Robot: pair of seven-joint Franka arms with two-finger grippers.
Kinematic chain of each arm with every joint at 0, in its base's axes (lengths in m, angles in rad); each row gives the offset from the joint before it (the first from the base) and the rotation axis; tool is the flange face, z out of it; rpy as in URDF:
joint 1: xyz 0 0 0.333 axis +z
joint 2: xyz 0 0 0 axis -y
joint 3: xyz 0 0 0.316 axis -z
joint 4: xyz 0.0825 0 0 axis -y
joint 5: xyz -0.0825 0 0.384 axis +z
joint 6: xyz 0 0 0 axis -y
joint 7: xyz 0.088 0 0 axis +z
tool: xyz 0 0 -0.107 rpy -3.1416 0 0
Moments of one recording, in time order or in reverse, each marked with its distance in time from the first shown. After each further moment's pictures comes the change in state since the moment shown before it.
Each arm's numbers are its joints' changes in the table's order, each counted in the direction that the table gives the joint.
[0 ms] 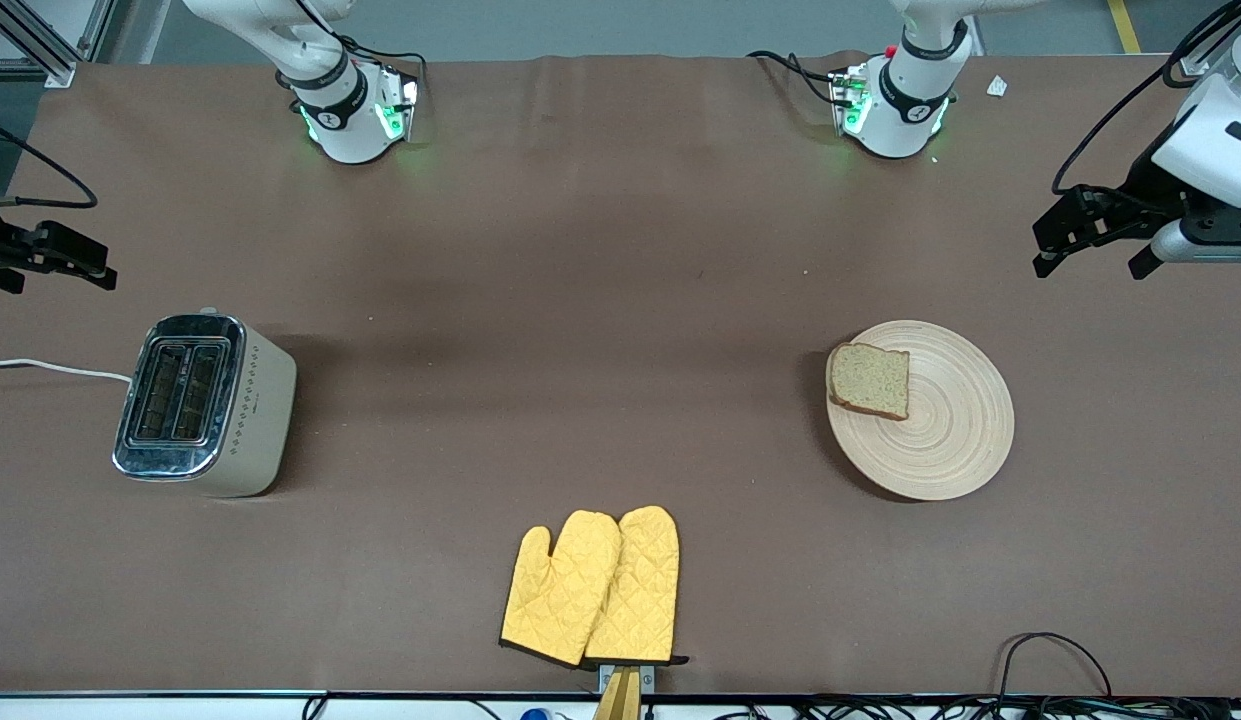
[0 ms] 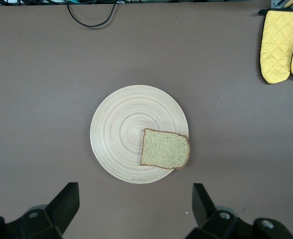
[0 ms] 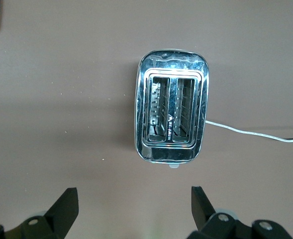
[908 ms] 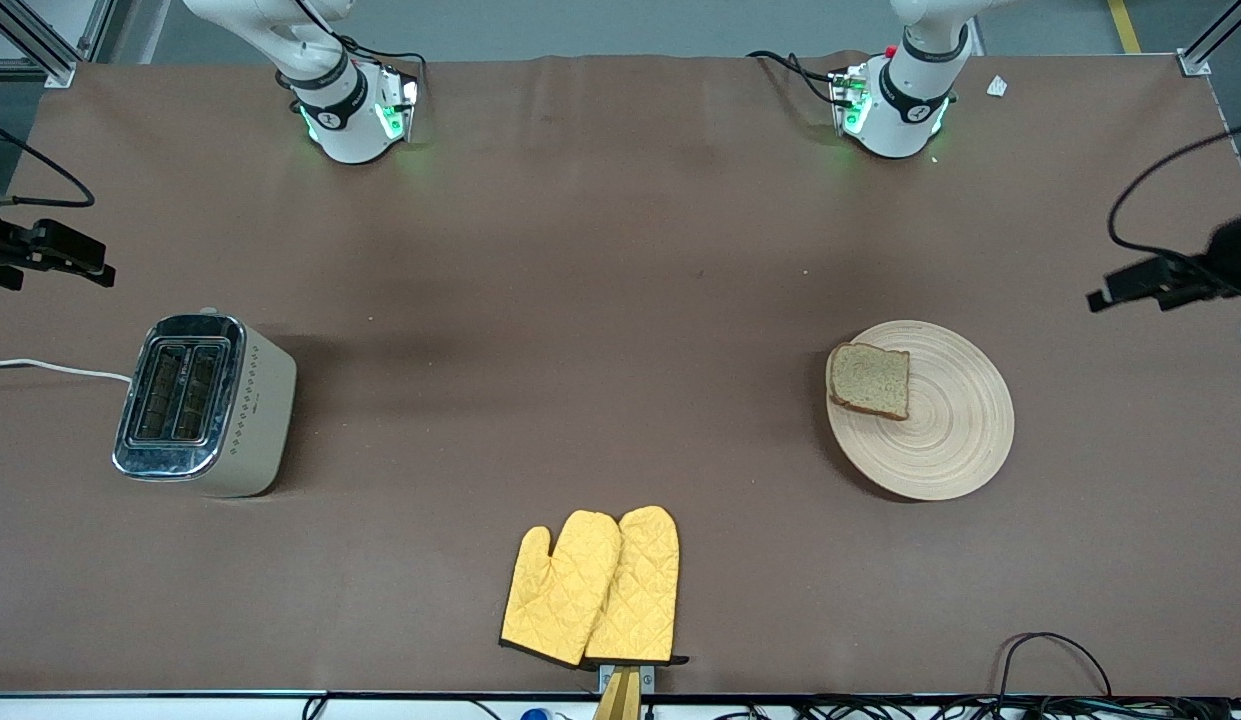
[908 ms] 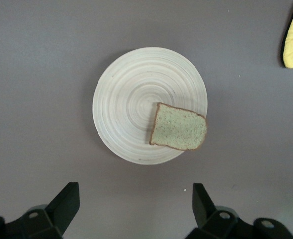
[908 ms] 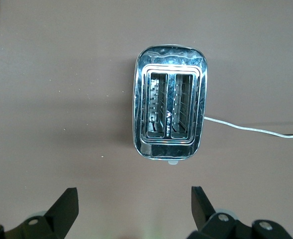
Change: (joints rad) left arm 0.345 -0.242 -0.010 0.040 -0.238 -0.090 -0.272; right arm -0.004 0.000 0.005 0.000 0.000 -0.012 0.000
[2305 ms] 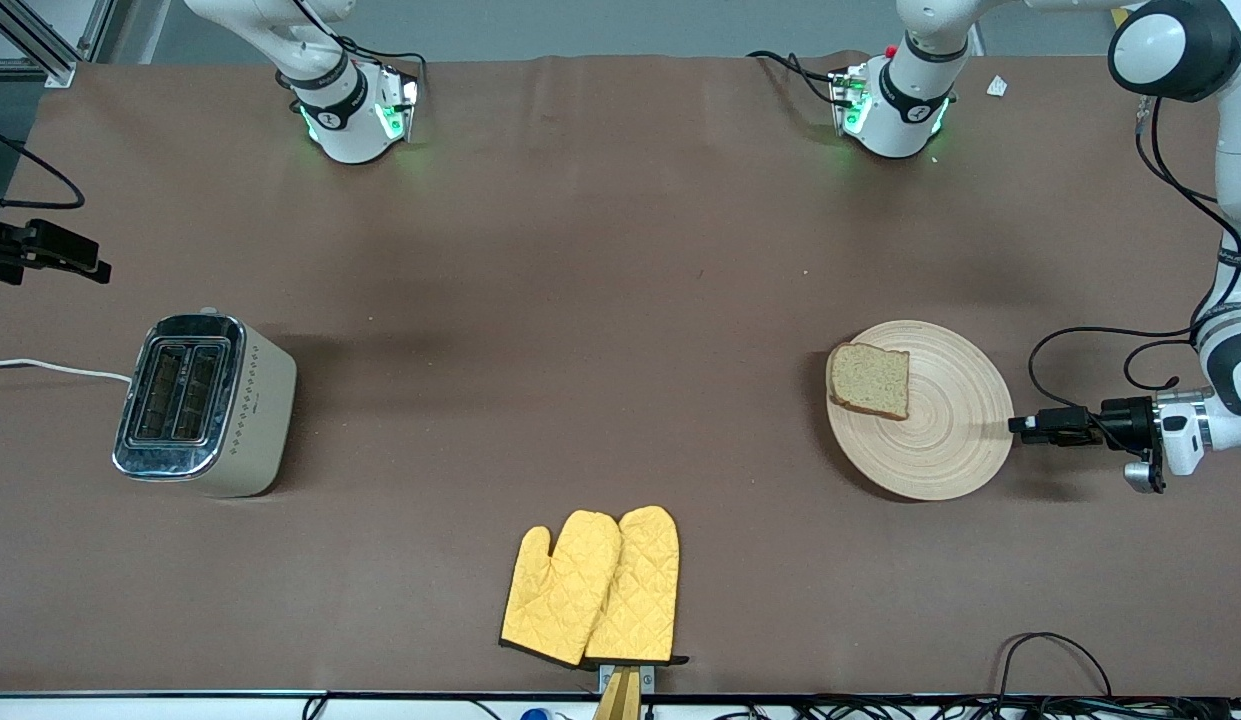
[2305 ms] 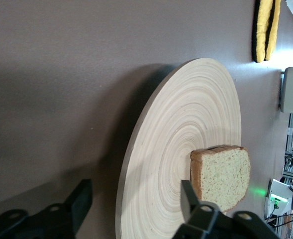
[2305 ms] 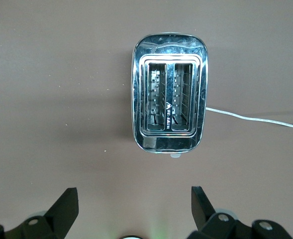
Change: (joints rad) left arm 0.147 -0.715 0.019 0.170 -0.353 0.158 -0.626; right arm -0.029 -0.001 0.005 -0.014 0.033 -0.019 0.000
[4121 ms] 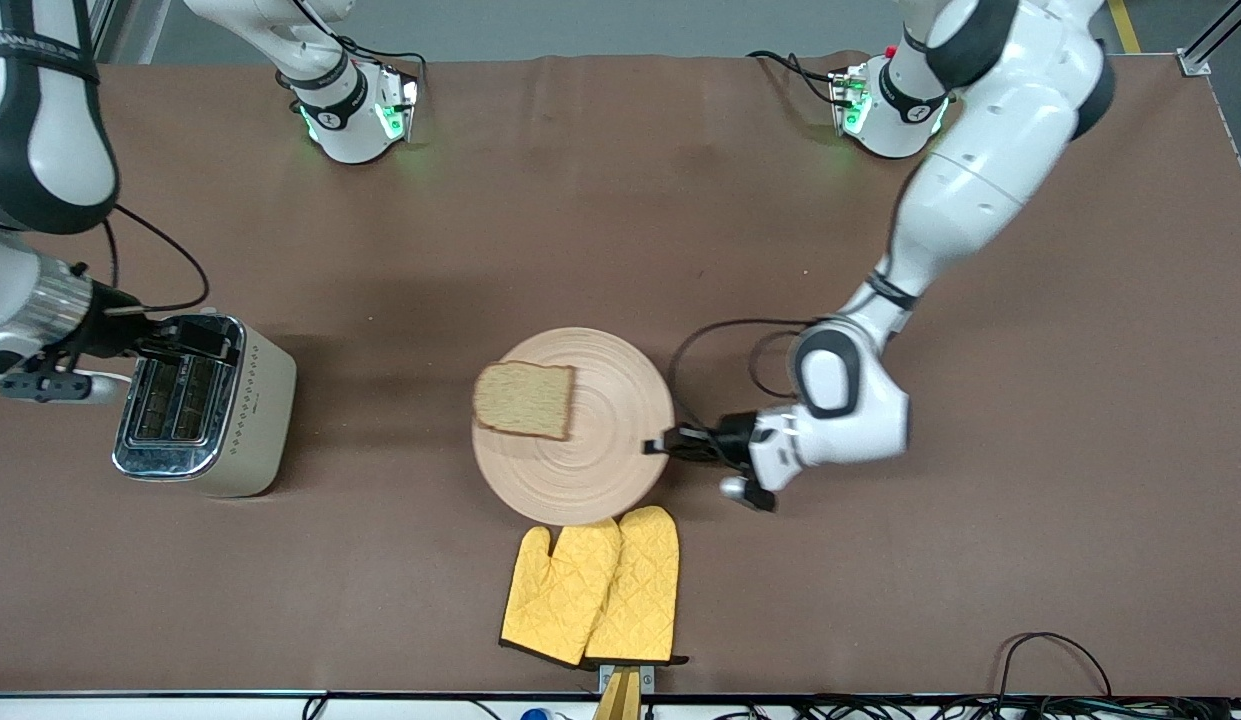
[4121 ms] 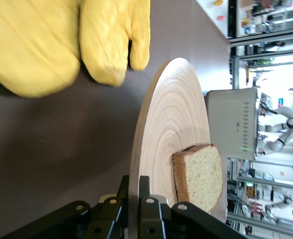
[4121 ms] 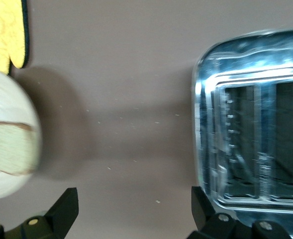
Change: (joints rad) left arm -0.753 -0.073 0.263 0.005 -0.473 0.721 0.317; right arm 0.029 -0.043 -0.013 -0.418 0.293 0.524 -0.038
